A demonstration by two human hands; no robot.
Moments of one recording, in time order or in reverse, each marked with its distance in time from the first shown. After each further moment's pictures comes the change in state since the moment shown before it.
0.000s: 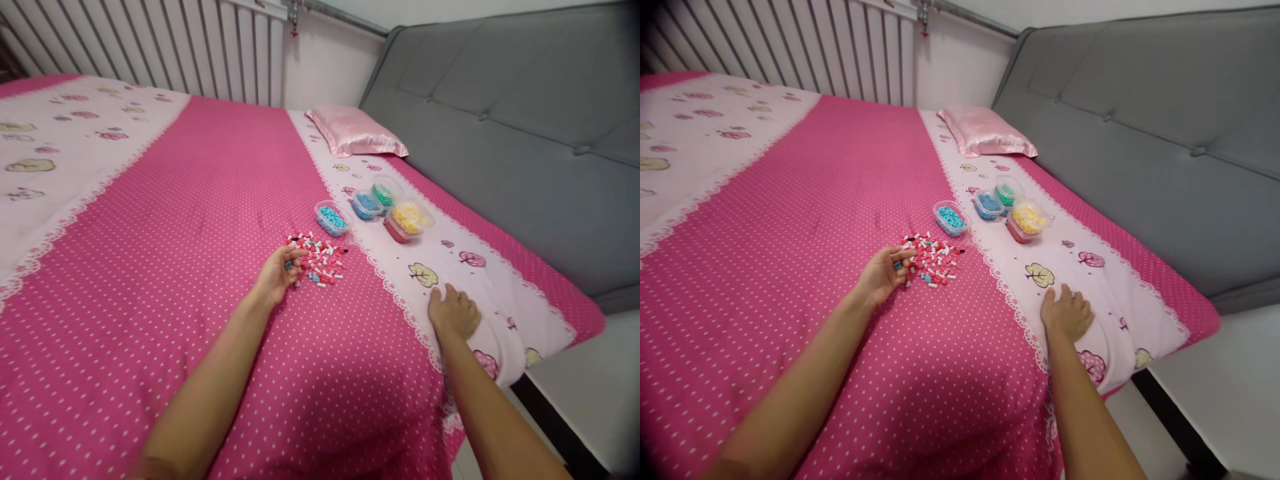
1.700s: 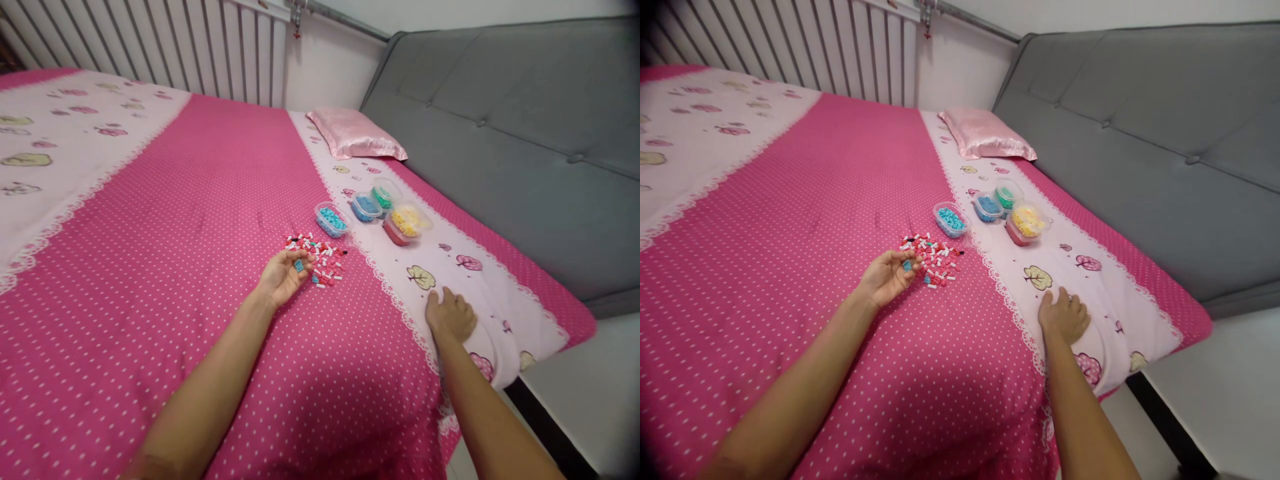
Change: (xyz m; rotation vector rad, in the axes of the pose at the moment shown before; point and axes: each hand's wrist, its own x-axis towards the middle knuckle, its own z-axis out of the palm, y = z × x) left_hand -0.002 0.004 0.009 -0.176 -0.060 0.003; right_hand -0.001 -0.001 0.000 -0.014 0.001 0.004
